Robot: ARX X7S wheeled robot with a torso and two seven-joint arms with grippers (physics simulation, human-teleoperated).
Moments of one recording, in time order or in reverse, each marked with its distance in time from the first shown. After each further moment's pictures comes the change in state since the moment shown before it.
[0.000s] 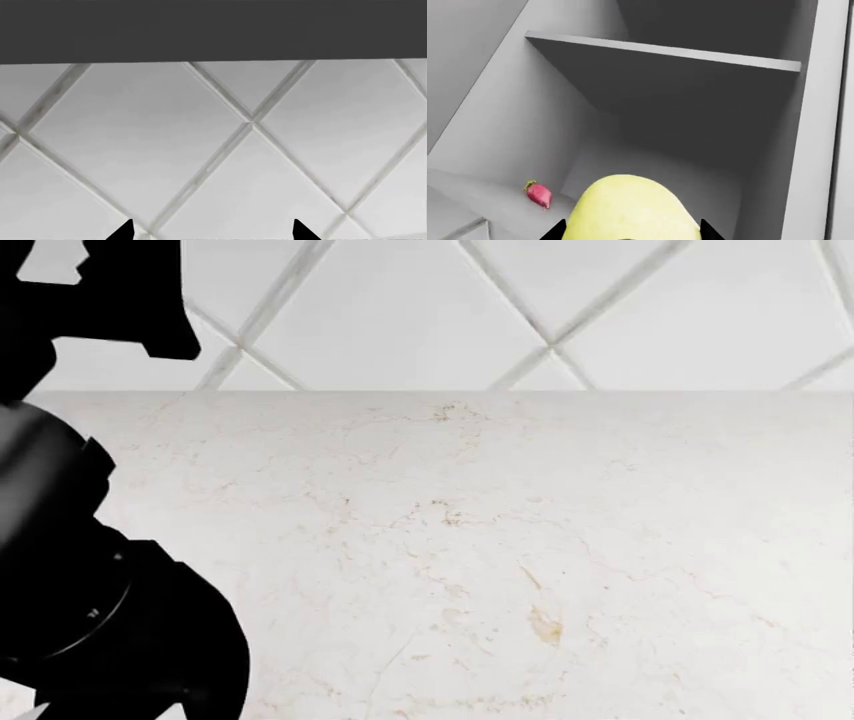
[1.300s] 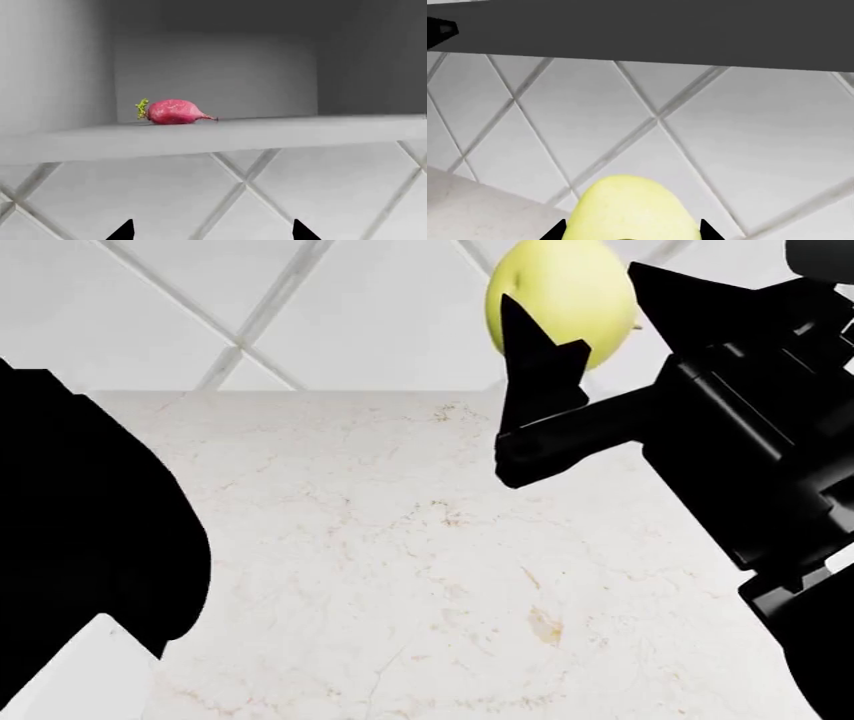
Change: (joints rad) left arm -0.381 0.000 -0.015 -0.279 -0.033 0.000 -0.002; right arm -0.791 0.189 0.244 -0.512 0.470 -0.055 0.473
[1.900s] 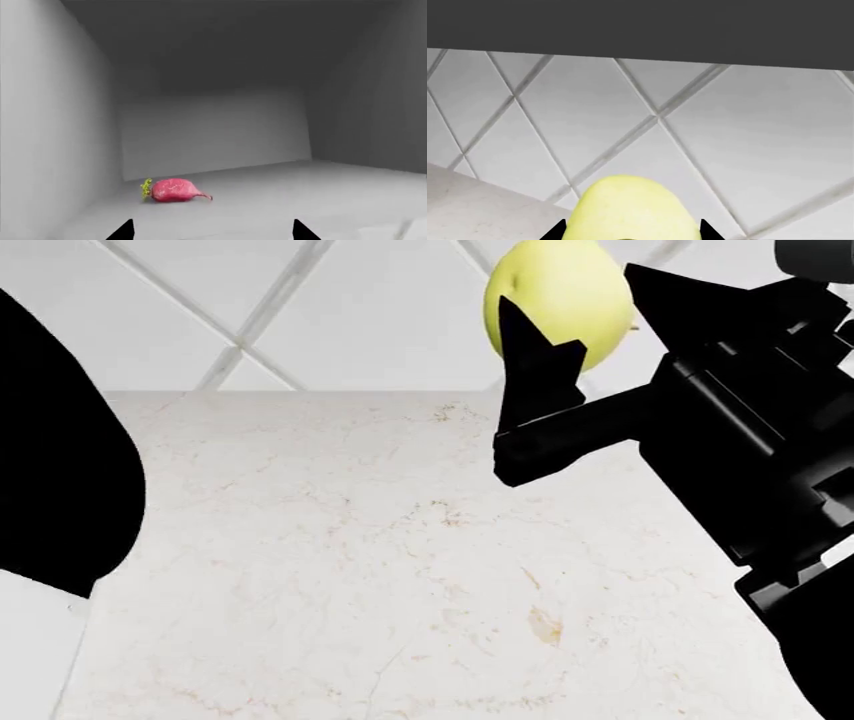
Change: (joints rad) left arm -0.282 -0.001 0.043 -0.173 -0.038 0.004 -0.034; right arm -0.002 -0.009 0.005 0.013 -0.007 0.019 -0.011
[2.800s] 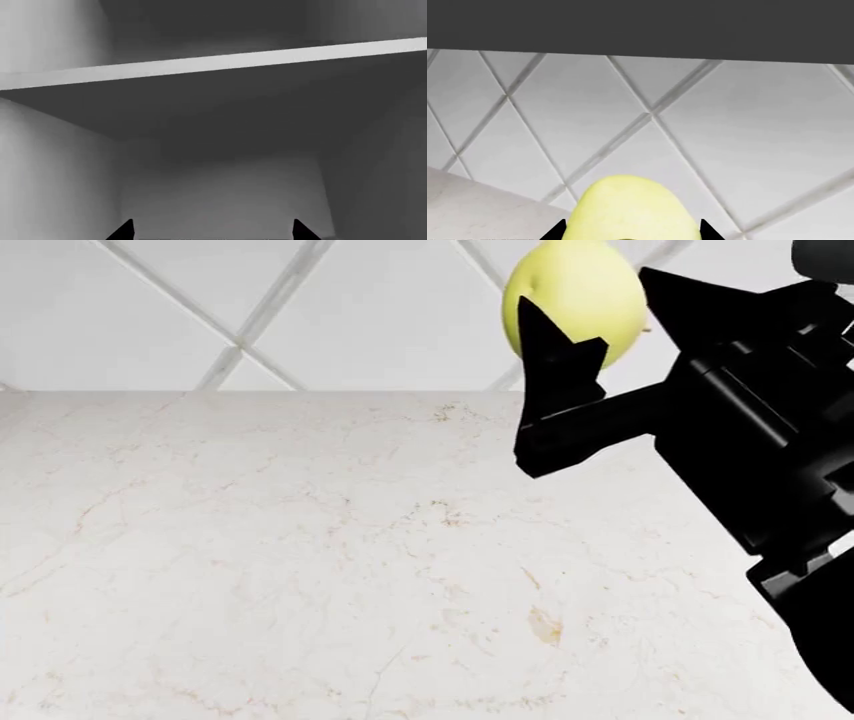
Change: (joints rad) left arm -0.343 -0.056 0.003 -0.583 -1.228 0.373 -1.211; right arm -0.056 0.015 0.062 0.019 -0.059 0.027 -0.091
